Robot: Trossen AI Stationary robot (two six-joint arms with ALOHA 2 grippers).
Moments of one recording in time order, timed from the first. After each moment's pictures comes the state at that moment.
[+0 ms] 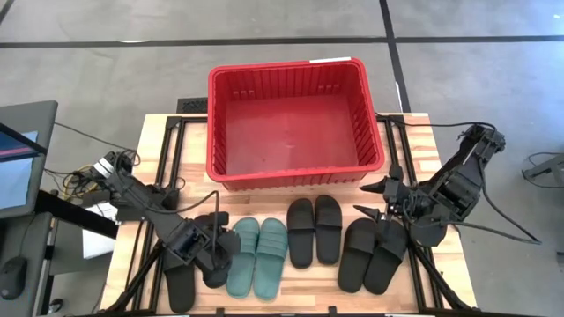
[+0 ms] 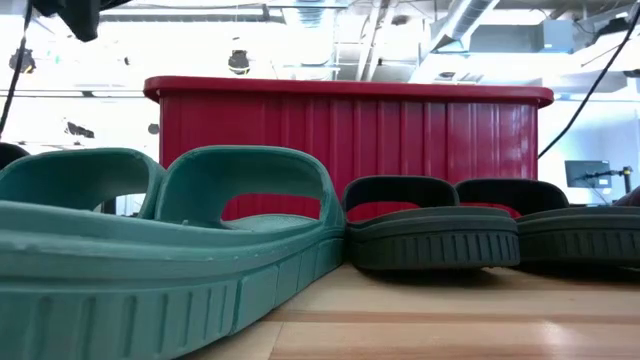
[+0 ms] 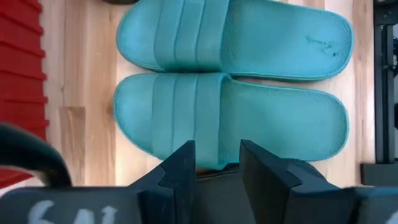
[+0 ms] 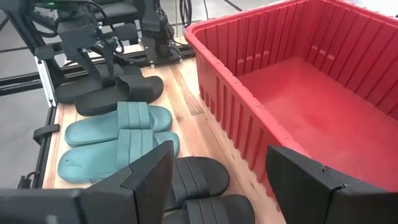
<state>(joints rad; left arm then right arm) -0.68 1.58 1.34 -1.03 -0.30 -0.64 0.83 1.11 1.25 -1.04 0.94 0.78</state>
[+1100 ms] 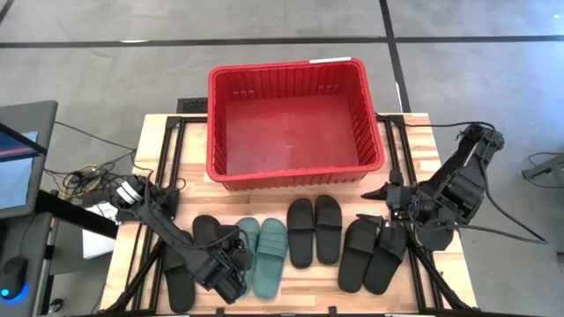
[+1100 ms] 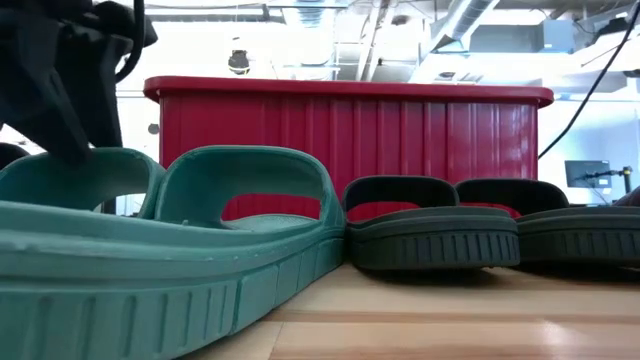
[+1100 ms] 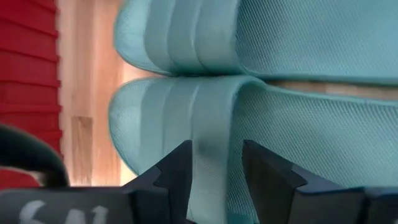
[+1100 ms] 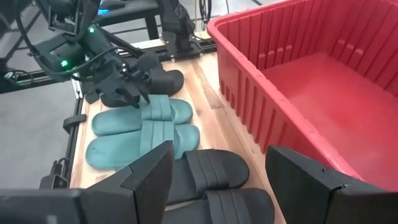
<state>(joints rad) -0.74 1.89 1.34 -0.97 -0.53 -0.72 0.88 1.11 1.25 -1.02 0.90 0.79</state>
